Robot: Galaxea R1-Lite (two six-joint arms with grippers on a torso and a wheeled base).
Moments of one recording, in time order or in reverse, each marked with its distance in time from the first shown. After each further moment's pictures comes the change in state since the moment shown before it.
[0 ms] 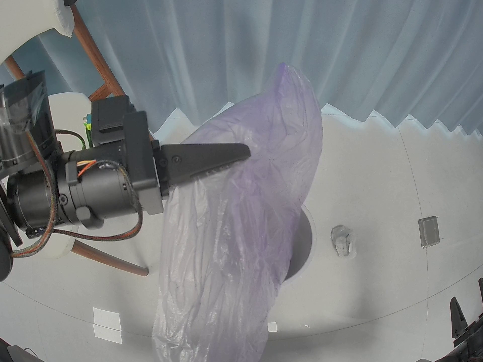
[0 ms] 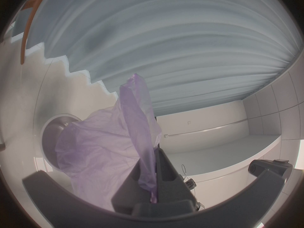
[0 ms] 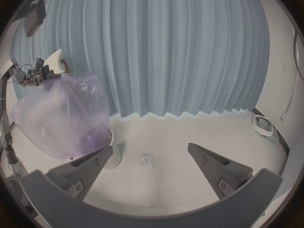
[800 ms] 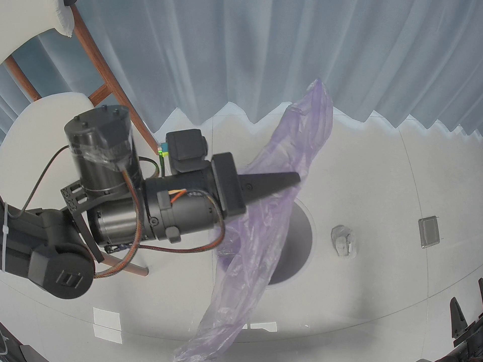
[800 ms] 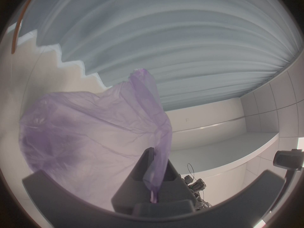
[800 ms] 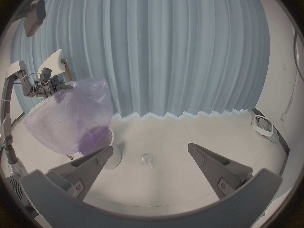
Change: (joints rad) left arm -0.050 0.262 0.021 -0.300 -0.002 -0.004; right arm 0.000 0.000 0.000 0.000 0.000 0.000
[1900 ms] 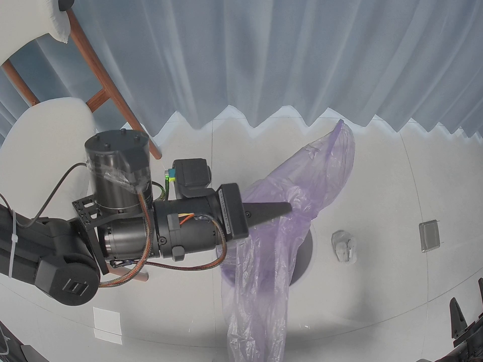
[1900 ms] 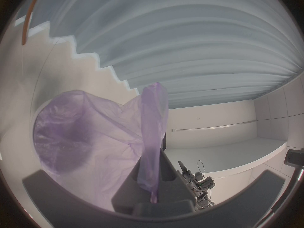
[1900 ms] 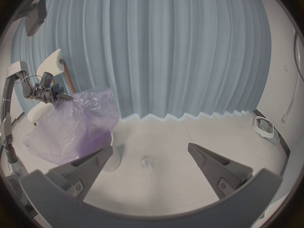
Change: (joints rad) left arm -0.005 0.019 0.043 0.080 0.051 0.006; right arm 0.000 0.000 0.000 0.000 0.006 -0.006
